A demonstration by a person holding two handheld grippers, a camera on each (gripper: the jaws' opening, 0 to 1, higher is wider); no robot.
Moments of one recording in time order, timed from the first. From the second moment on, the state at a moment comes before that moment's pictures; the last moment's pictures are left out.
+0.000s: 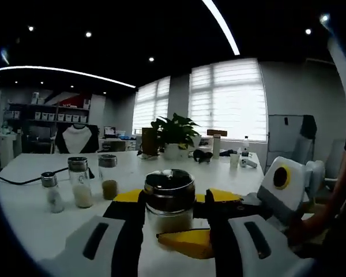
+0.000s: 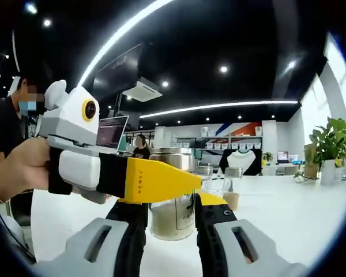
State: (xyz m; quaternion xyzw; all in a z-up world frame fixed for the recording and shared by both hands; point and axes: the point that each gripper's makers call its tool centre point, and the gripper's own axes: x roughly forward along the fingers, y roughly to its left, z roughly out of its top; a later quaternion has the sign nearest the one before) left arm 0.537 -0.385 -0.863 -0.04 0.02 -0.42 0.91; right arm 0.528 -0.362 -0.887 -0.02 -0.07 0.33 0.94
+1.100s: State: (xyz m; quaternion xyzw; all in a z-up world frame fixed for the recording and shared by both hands) left arm 0.539 -0.365 -0.857 -0.11 -0.02 -0.25 0.96; right arm 0.525 -0.357 -0.898 -0.02 -0.08 0.29 0.95
